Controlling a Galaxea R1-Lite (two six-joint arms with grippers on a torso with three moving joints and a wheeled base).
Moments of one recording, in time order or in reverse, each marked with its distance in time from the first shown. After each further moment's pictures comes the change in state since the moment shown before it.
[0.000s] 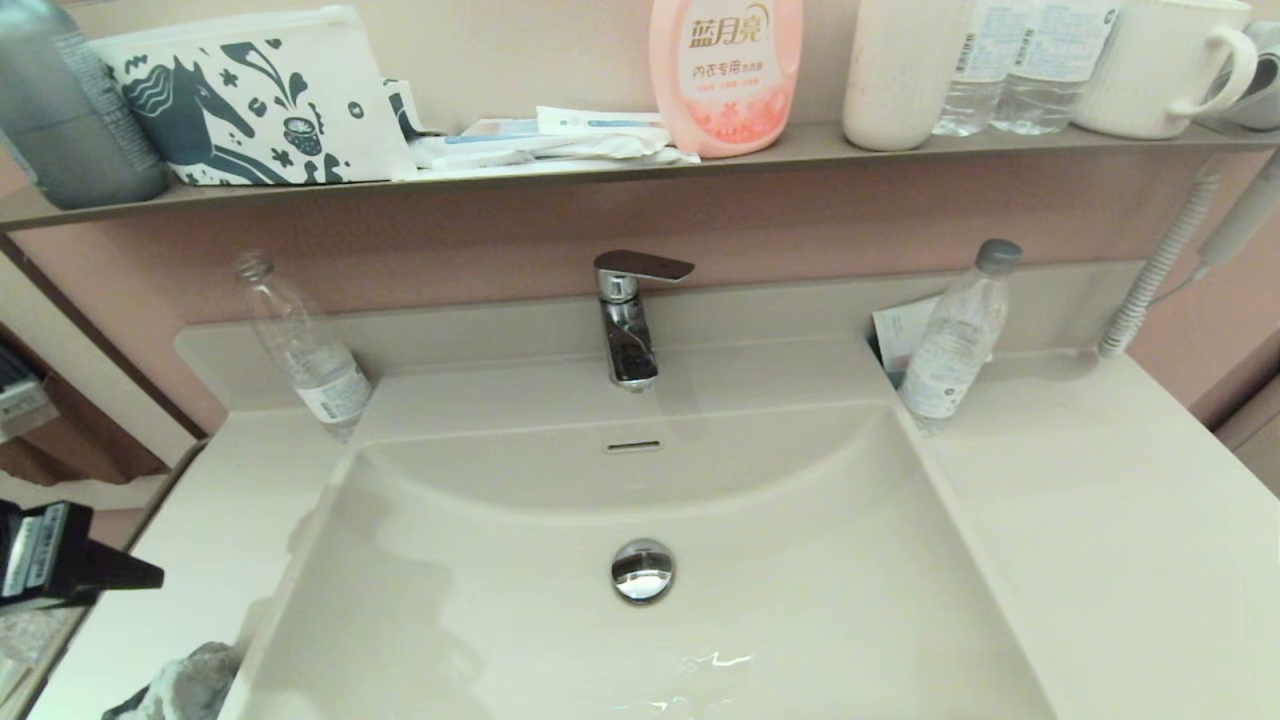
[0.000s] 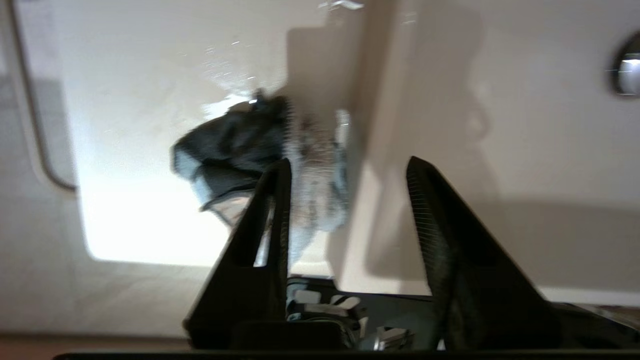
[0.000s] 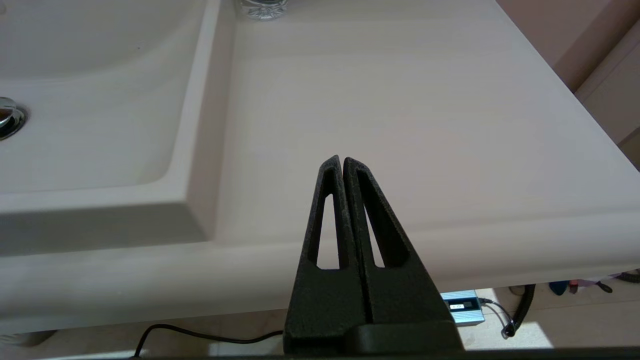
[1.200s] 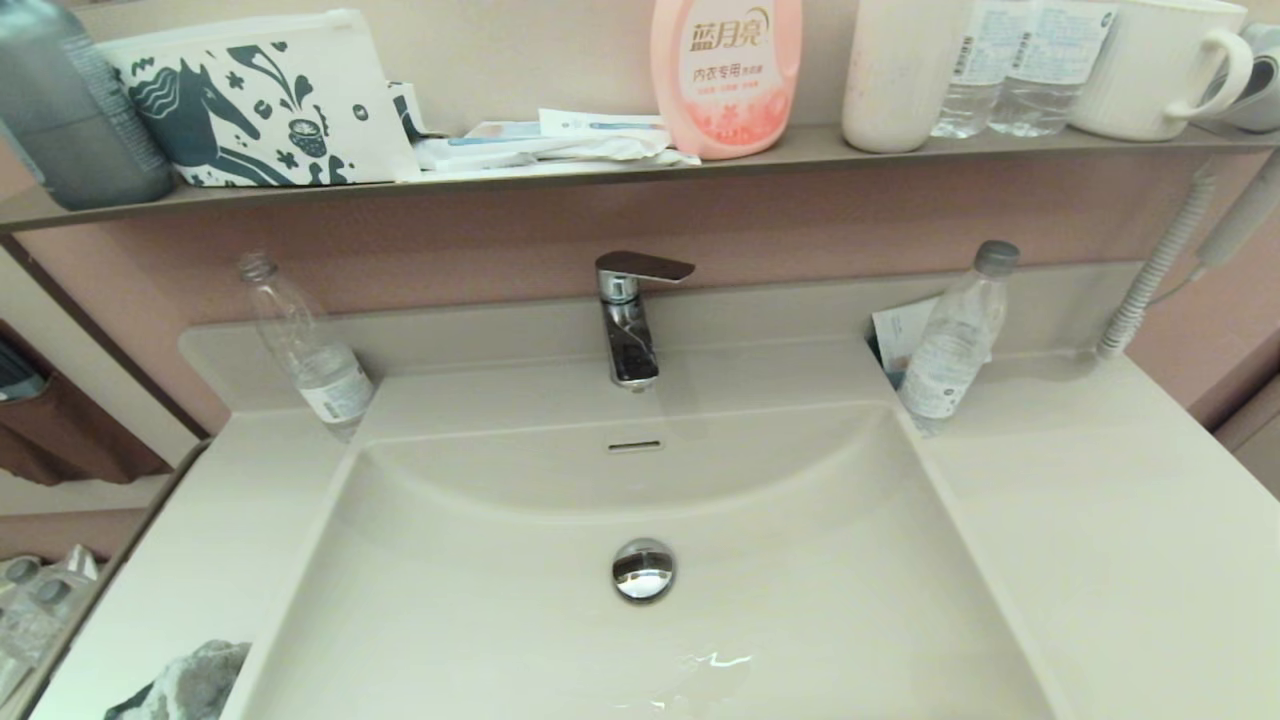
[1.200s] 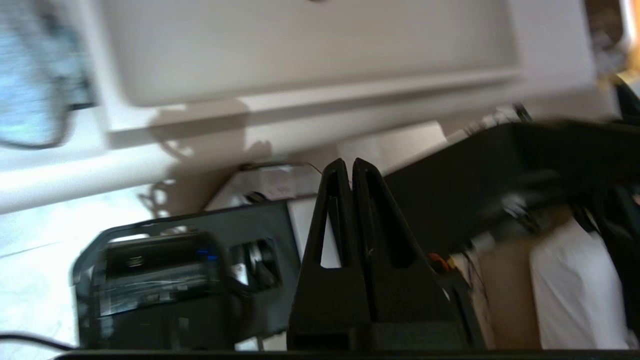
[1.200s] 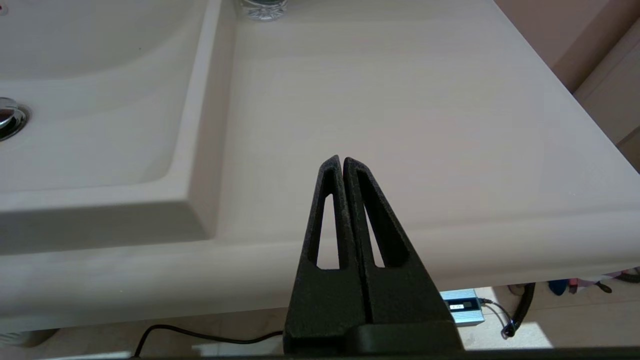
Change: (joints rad) left arm -0.476 -0.877 0.074 0.316 -0.169 -0.385; right arm 0.000 0.000 0.000 0.000 0.000 0.000
